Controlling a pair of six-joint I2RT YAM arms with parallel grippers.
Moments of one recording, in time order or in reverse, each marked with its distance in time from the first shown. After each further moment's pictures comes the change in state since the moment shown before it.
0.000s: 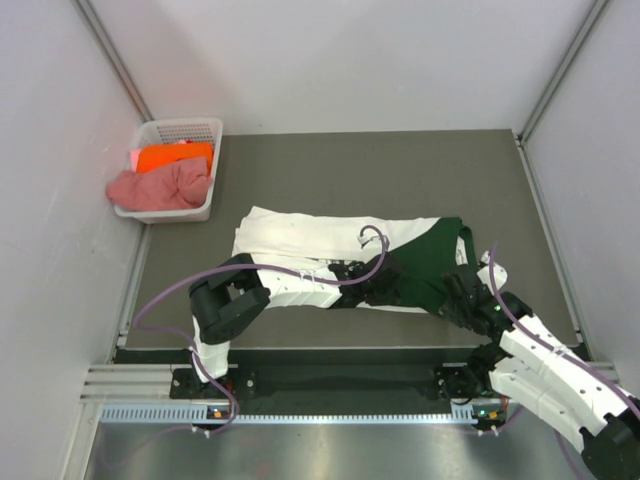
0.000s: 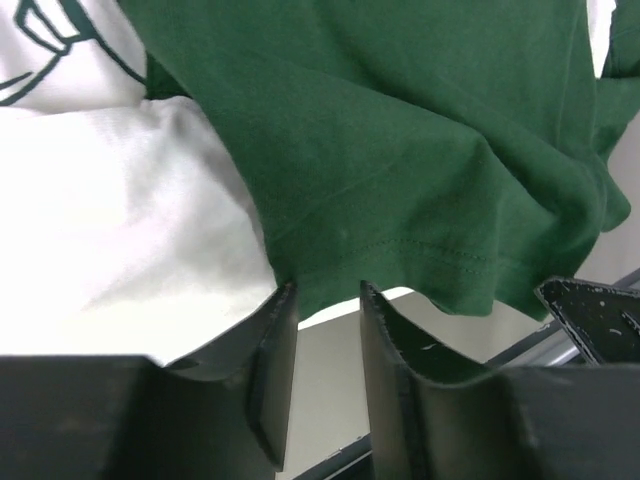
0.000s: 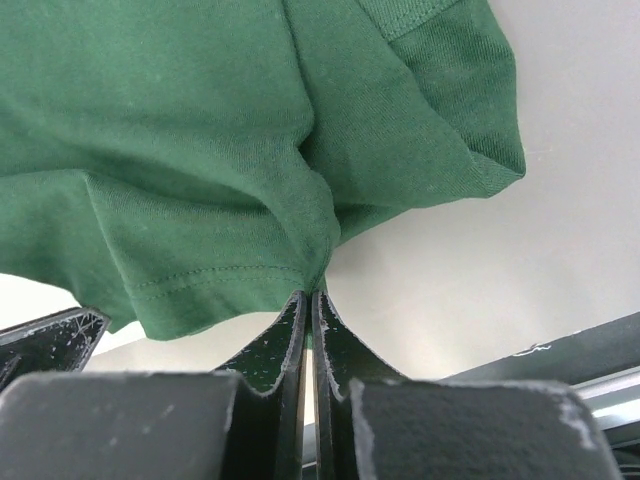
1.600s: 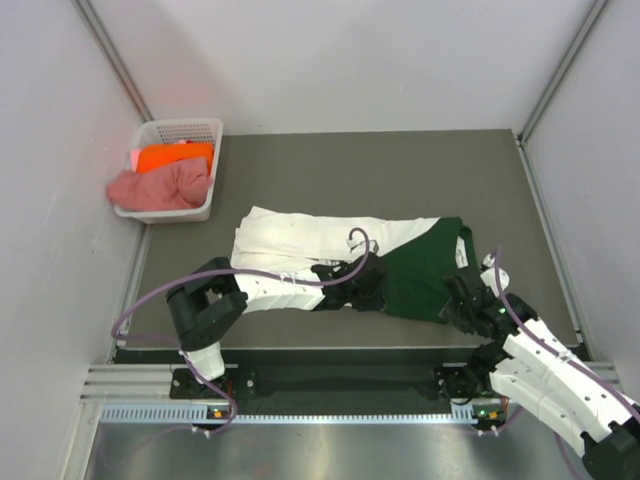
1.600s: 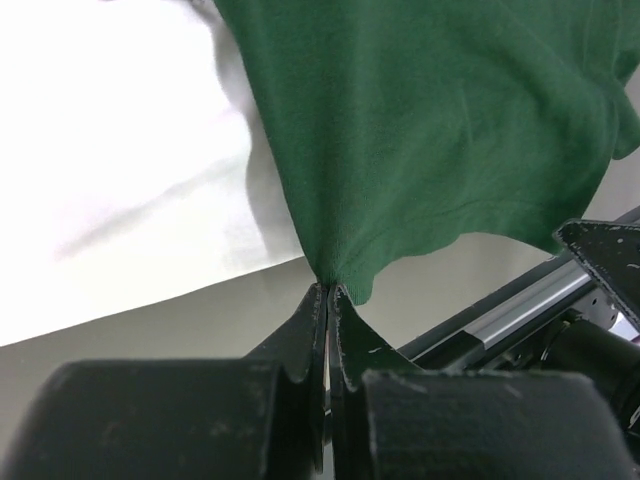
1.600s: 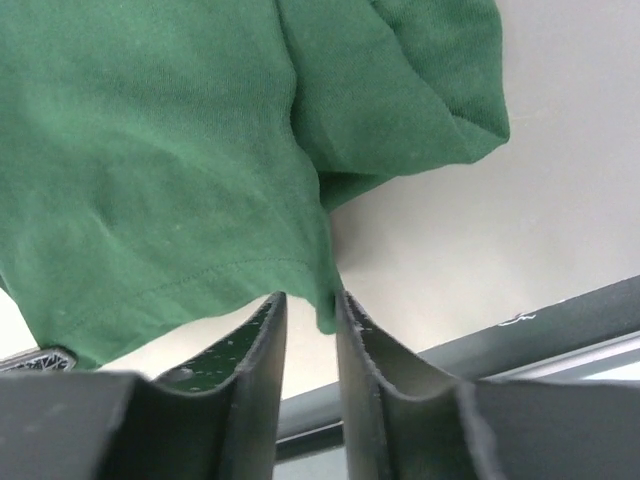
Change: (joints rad) left arm 0.020 -0.125 -0.109 -0.048 0.105 0.006; right arm 0.000 -0.037 0.015 -0.081 -0.039 0.005
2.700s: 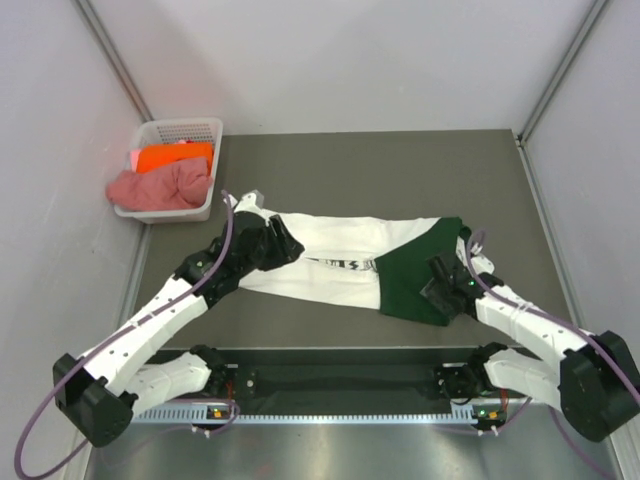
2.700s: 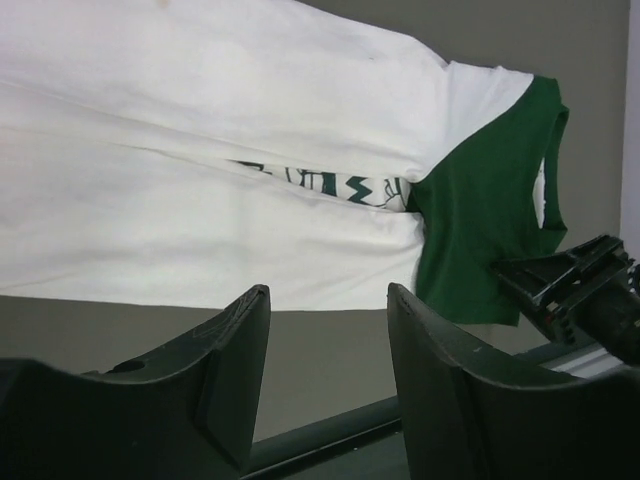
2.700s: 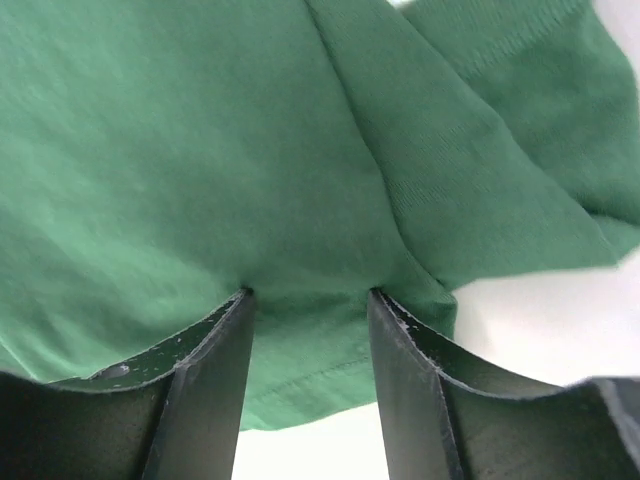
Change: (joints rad) left arm 0.477 -0.759 -0.170 -0.340 -0.029 0.242; right arm -0.034 0.372 0.005 0.323 0.030 0.107
